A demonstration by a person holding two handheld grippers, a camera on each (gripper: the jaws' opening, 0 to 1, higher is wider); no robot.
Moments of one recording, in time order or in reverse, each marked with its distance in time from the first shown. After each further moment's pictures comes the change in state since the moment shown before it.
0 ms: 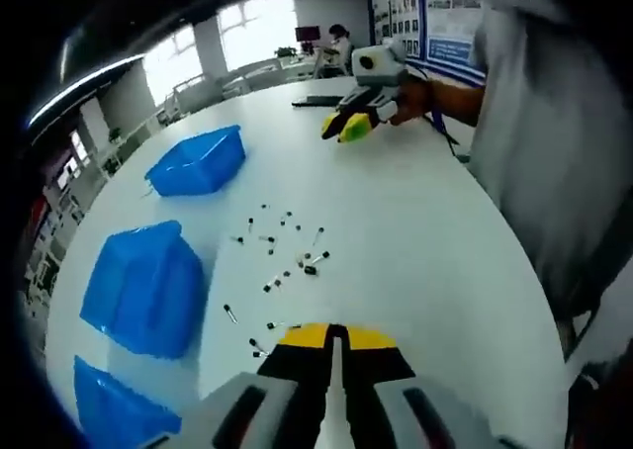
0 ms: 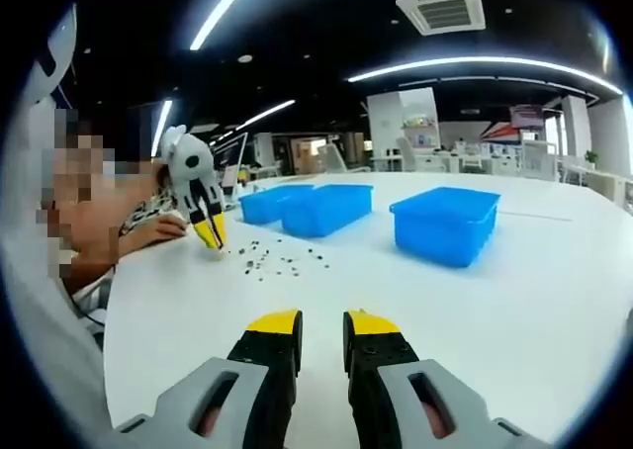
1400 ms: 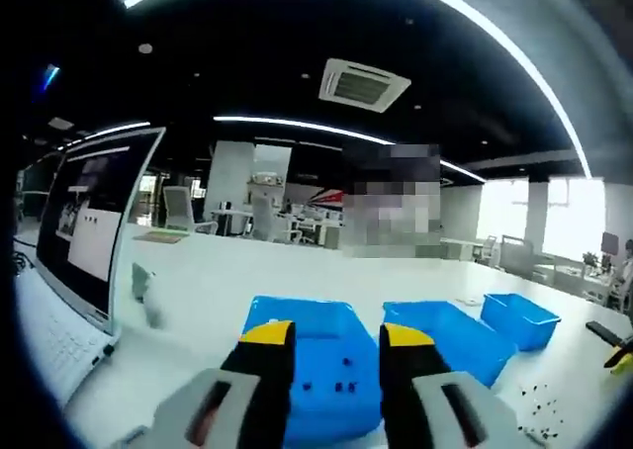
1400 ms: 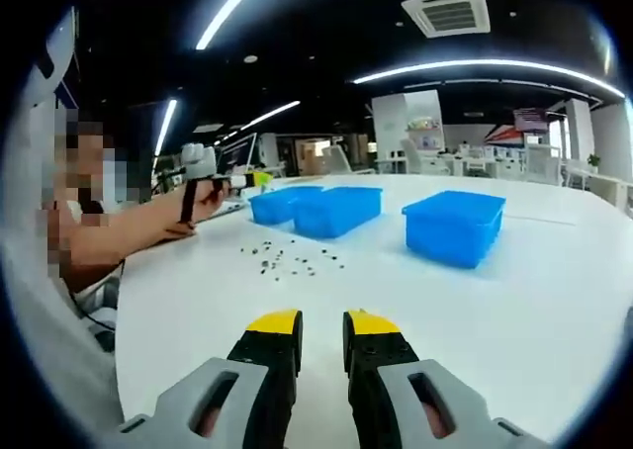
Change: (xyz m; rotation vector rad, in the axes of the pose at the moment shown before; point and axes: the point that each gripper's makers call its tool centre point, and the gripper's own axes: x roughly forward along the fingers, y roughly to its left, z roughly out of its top) left arm -0.141 0.155 -0.060 -0.750 -0.631 1.207; right arm -0.010 0.015 0.001 -0.015 -0.009 0.015
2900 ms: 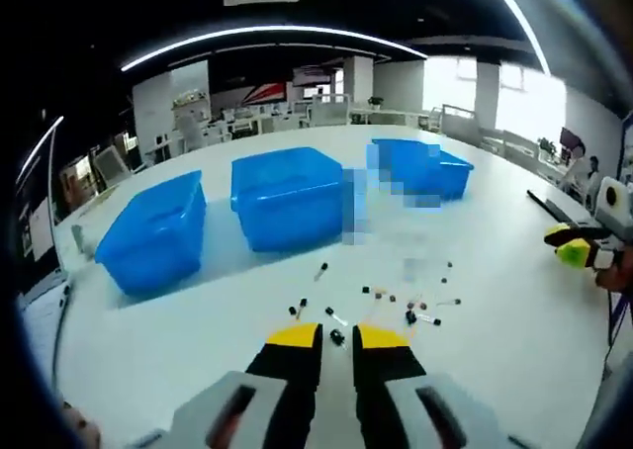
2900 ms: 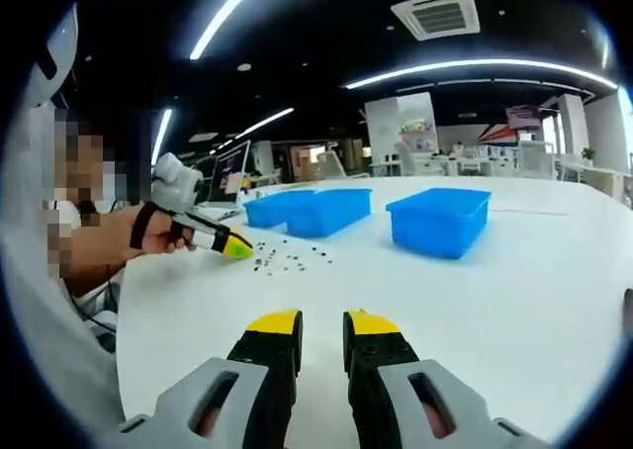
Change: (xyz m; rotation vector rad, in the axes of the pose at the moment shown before) left arm -0.082 -0.149 -0.118 0.190 0.562 -0.186; right arm -0.015 -0.015 -0.008 0.034 -0.028 -0.019
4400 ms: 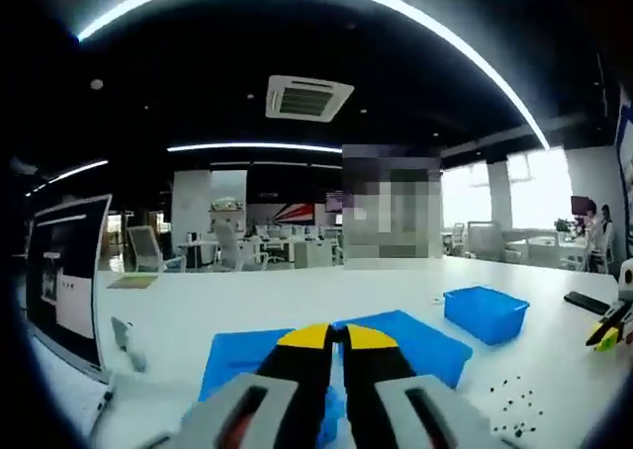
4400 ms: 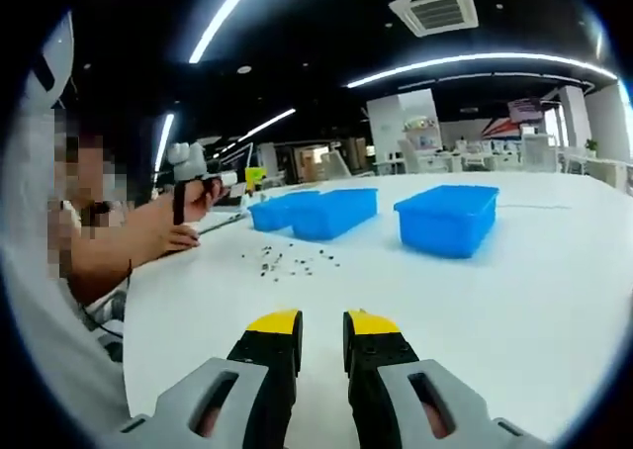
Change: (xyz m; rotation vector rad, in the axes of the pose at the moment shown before) left arm -0.027 0.158 0.128 -0.077 -0.577 0.152; right arm 0.007 0.009 0.007 0.054 -0.017 0.040
